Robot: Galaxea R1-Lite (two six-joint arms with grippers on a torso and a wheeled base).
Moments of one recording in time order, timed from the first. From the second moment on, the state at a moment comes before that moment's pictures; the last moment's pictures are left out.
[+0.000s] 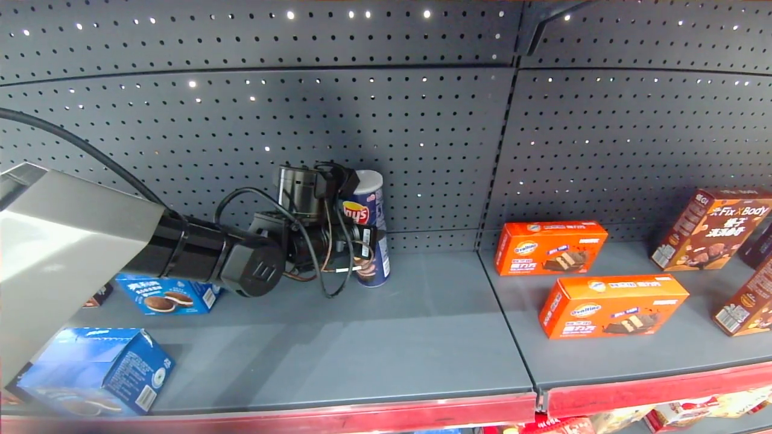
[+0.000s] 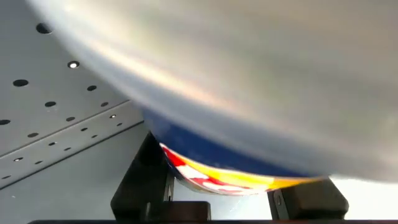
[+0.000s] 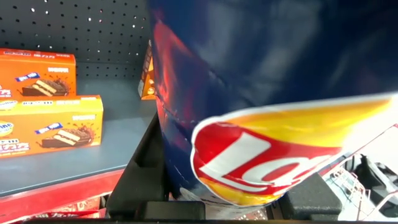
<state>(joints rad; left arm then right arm) -0.43 2.09 -1.31 -0.43 -0.05 -0.10 -0.27 0.42 -0.58 0.01 -0.17 -0.32</state>
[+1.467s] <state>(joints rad) -0.56 1.45 -0.70 -0.40 0.30 0.01 -0.27 0.24 -0.59 0.11 -0.18 -0.32</state>
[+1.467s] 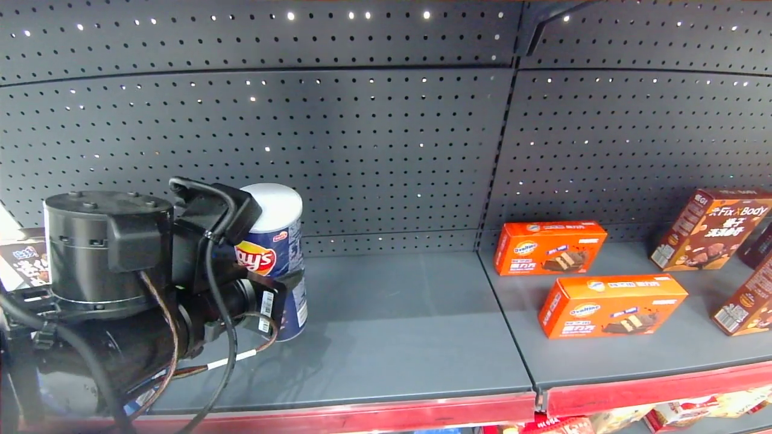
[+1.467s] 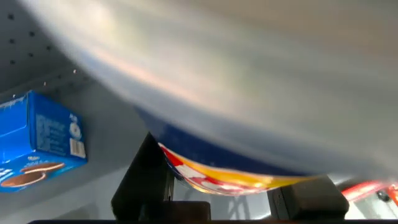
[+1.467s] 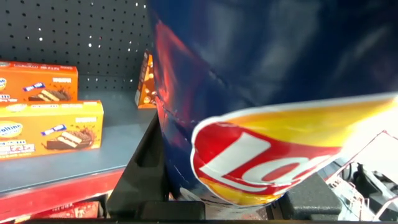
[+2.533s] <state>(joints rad) -0.91 1.62 -0.65 -0.61 0.72 -0.18 -0.27 0.22 -0.59 0.11 -0.18 -0.32</state>
